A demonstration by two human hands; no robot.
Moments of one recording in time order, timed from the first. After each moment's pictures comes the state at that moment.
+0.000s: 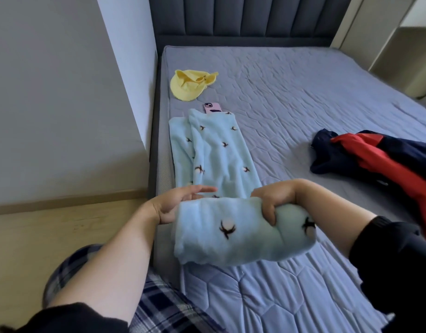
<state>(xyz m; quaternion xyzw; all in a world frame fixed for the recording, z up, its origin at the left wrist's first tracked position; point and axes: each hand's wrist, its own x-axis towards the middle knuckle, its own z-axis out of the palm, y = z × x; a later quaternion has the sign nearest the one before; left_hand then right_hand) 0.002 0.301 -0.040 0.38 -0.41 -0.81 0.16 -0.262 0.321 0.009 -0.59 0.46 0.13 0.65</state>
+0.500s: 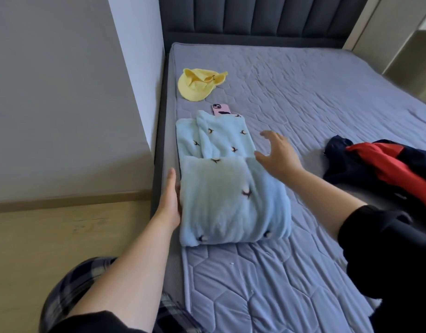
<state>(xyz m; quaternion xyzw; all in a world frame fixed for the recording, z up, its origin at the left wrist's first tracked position) -0.006 0.269 -0.072 0.46 -0.21 -0.71 0.49 -0.256 0.239 0.004 -0.68 0.69 -0.24 0.09</state>
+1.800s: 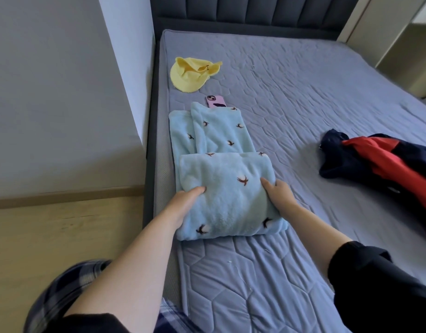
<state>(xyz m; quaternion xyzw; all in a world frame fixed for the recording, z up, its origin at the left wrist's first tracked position) -0.019 0.263 -0.092 0.60 -0.34 -0.67 0.28 -0.271 0.274 -0.088 -0.40 0.78 -0.30 0.37</state>
